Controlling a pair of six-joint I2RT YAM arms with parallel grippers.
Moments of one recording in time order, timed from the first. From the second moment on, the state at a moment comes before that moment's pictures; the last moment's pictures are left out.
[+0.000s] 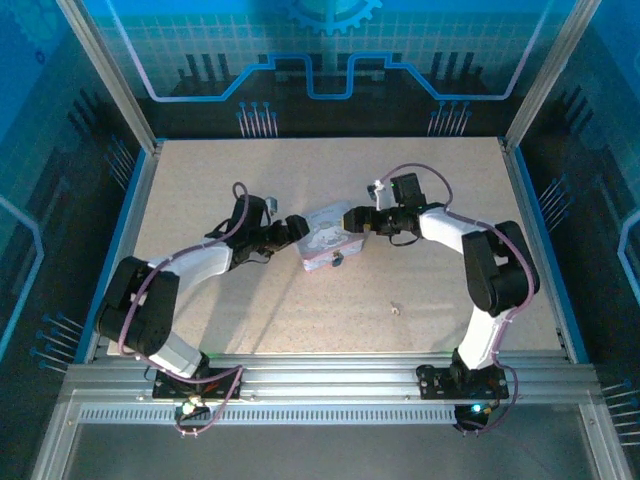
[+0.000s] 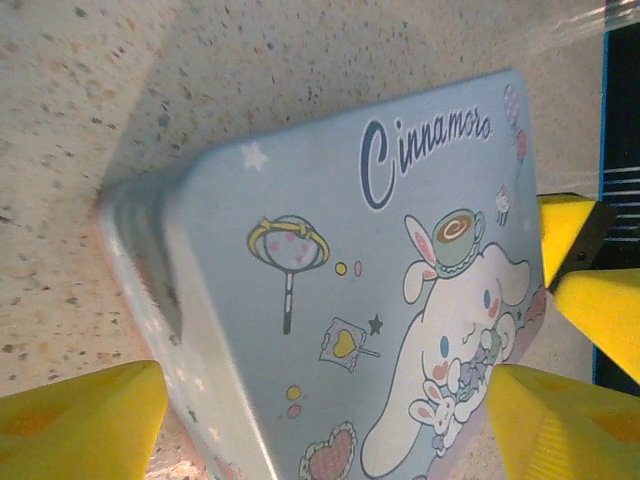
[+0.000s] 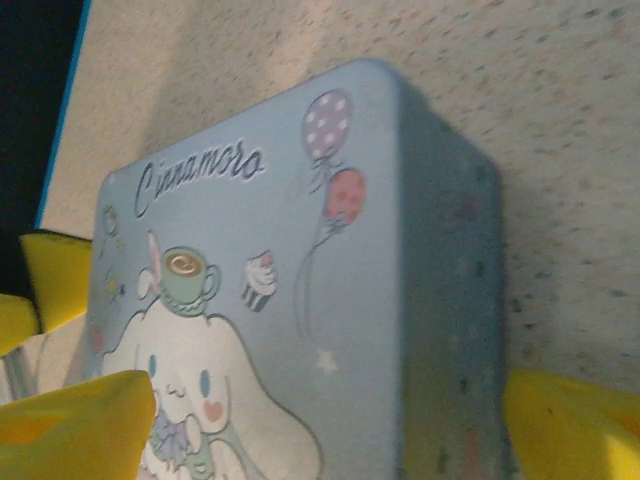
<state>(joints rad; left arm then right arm) -0.33 1.53 0.80 0.00 0.36 -0.82 0.29 1.80 1.09 -0.17 -0.57 0.33</state>
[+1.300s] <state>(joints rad) -0.68 1.38 0.64 0.13 0.26 -0.96 0.48 1.30 0.65 -0.75 -0.15 0.37</state>
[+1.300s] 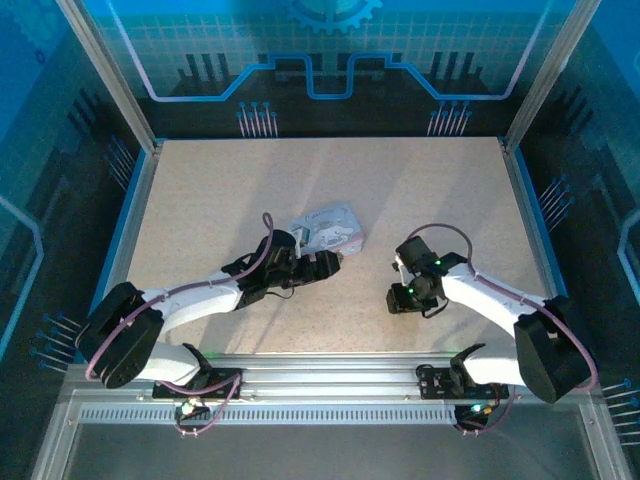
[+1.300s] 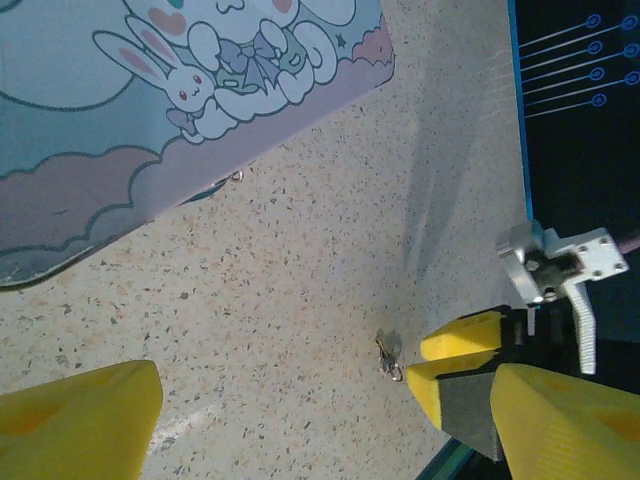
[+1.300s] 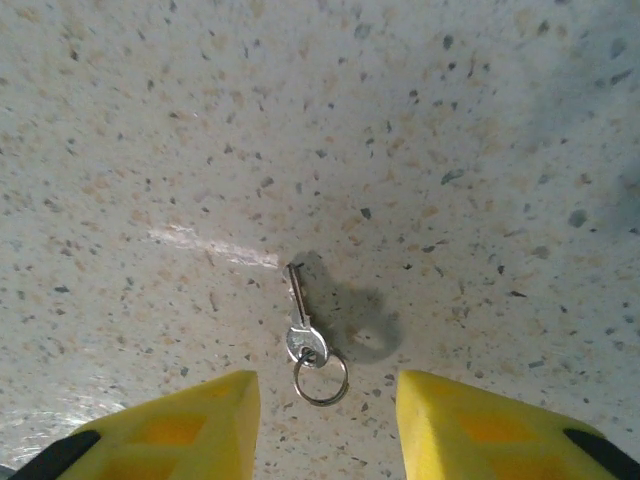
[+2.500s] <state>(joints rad) -0.68 1.40 0.64 0.14 0.26 -0.96 0.52 1.40 0.68 -0.74 -0.11 0.39</state>
